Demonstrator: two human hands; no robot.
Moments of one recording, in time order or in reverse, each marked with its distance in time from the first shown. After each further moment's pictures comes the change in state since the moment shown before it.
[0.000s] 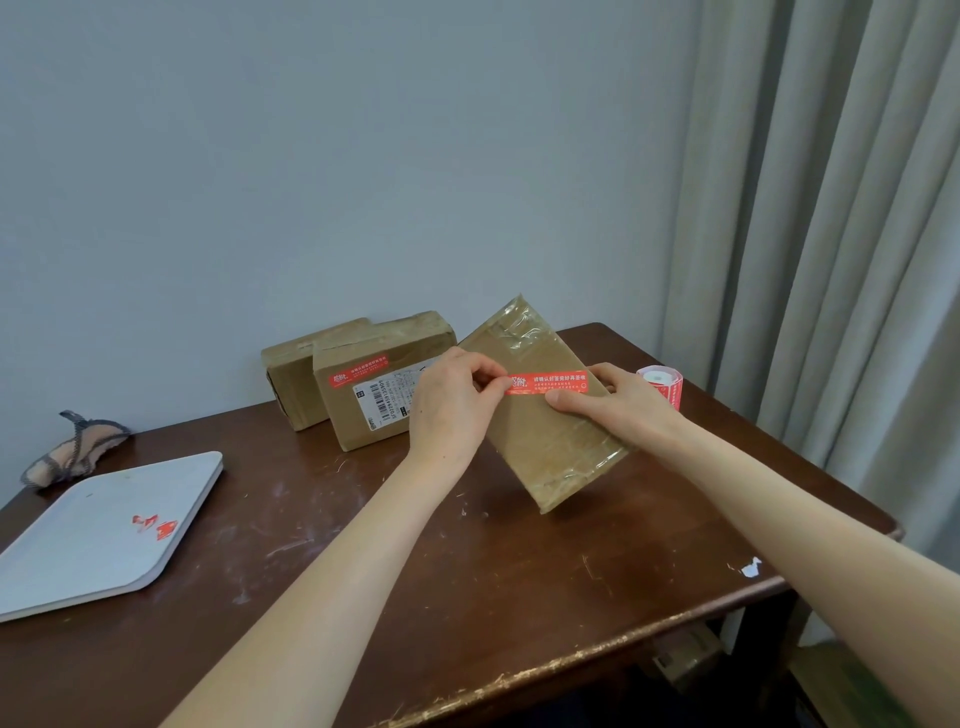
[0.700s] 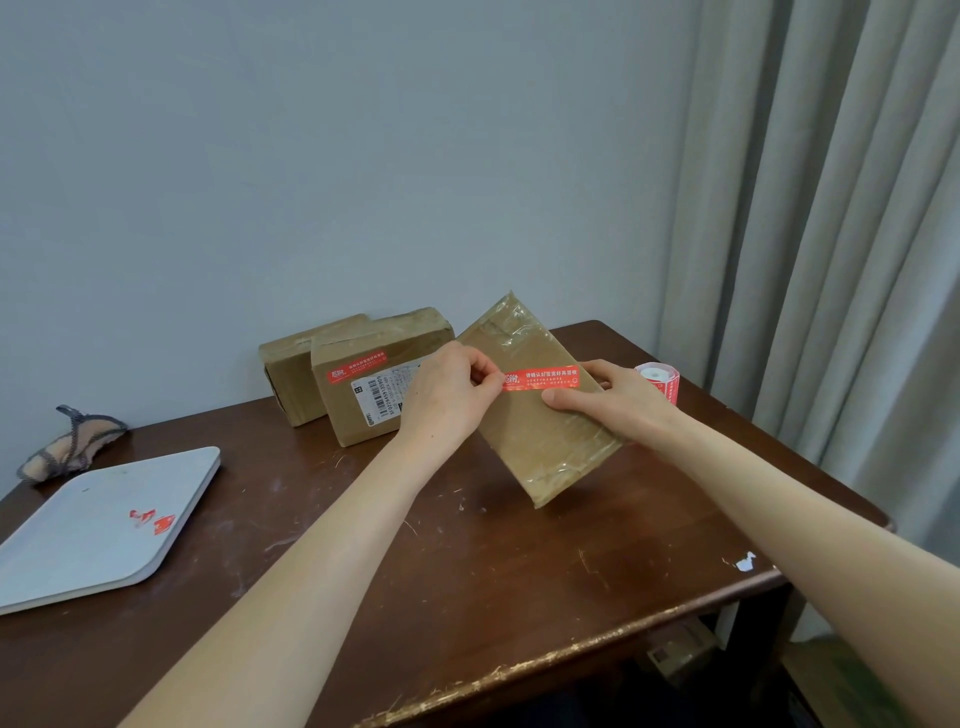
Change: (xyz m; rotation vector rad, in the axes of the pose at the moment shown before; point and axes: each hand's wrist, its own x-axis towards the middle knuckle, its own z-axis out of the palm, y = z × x) left_hand 0.010 0.003 -0.009 0.116 -0.166 -0.030; right_hand 0.004 0.002 -0.001 -0.038 -0.018 -0.008
